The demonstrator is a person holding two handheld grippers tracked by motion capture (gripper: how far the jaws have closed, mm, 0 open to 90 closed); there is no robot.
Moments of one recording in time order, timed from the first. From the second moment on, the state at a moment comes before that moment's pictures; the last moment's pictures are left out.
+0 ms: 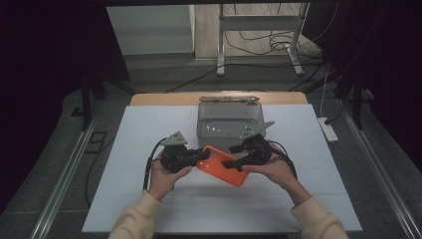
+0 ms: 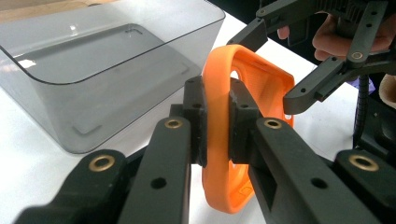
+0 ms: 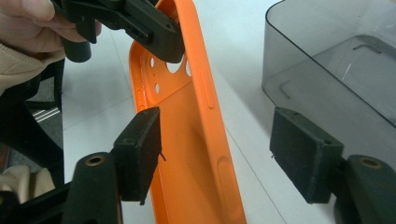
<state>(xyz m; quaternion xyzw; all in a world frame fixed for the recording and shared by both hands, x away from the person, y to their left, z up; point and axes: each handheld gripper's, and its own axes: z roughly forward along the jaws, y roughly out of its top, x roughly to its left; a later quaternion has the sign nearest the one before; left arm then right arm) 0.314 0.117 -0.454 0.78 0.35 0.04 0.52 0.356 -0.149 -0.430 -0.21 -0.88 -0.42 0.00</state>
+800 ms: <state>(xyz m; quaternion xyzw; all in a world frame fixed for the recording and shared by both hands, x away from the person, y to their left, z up) 0.313 0.114 -0.455 0.79 0.34 0.04 0.52 0.358 -0.150 -0.434 -0.20 -0.89 -0.42 0.04</state>
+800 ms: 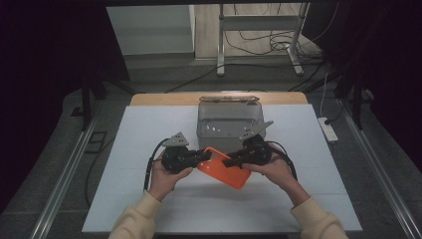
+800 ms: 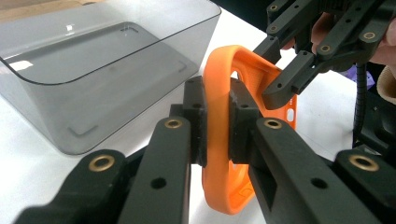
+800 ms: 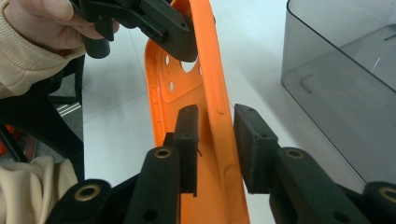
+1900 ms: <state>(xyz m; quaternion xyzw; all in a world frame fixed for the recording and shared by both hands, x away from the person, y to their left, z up) 0.315 0.115 -0.463 0.79 0.33 0.03 0.52 0.352 -0.151 -0.427 -0.18 -0.89 -0.42 0.02</state>
